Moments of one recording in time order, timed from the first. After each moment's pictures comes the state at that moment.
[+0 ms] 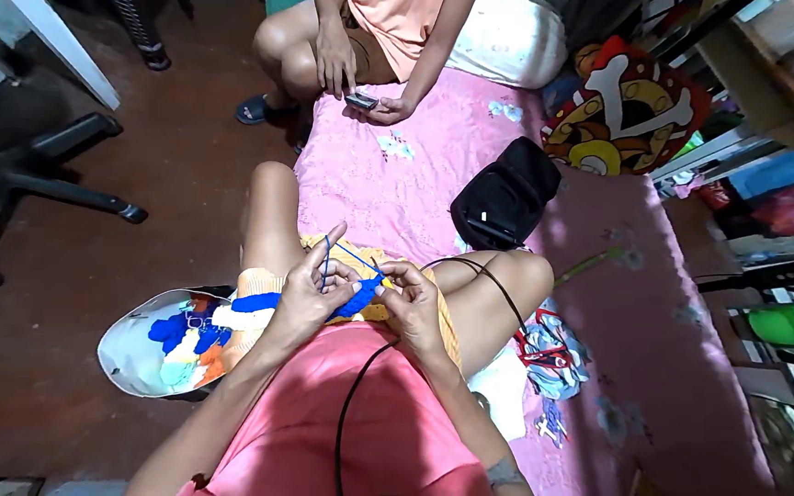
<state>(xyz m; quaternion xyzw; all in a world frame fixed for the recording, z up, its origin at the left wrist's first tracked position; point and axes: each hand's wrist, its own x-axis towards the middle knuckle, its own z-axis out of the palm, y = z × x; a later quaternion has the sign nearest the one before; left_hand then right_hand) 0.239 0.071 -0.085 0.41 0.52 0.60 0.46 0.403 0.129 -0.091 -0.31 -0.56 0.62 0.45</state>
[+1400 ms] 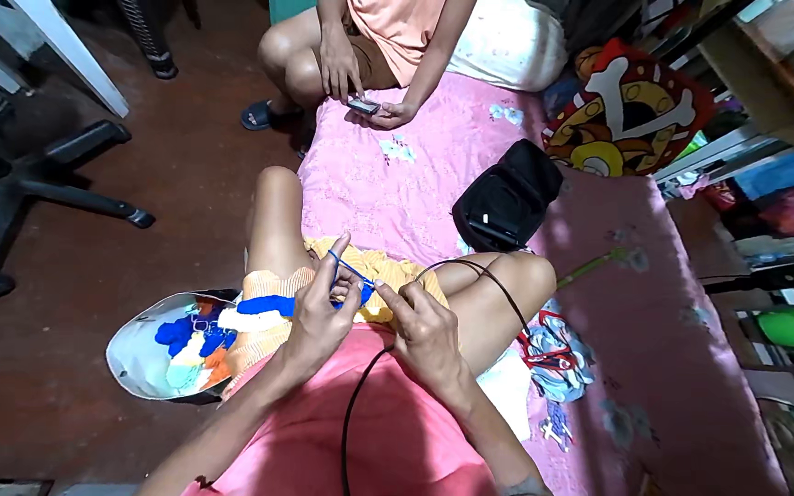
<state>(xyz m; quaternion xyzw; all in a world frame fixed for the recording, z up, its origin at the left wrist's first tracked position) 0.262 0.068 -0.106 0.52 0.57 0.60 0.19 0.431 0.117 -0.081 -0.31 -0.90 0.05 0.30</state>
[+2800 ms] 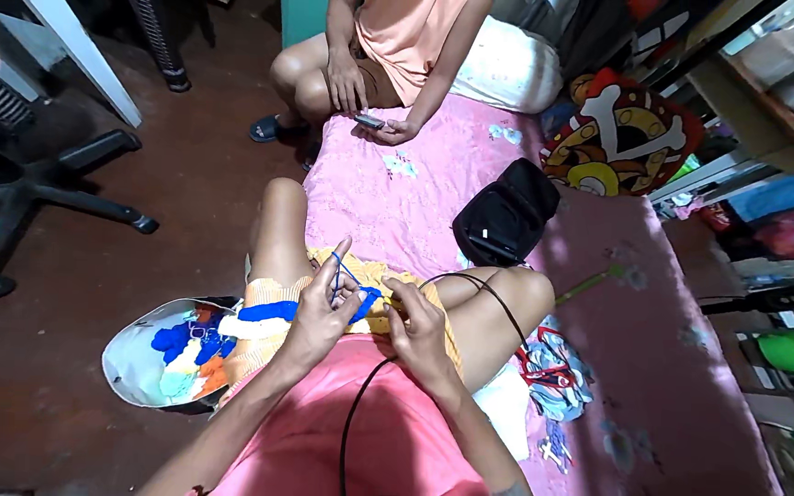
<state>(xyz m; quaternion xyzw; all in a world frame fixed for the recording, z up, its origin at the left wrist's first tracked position) 0.252 0.070 -0.094 0.43 0.53 0.63 0.37 0.418 0.131 -0.100 -0.30 -0.84 0.21 0.39</state>
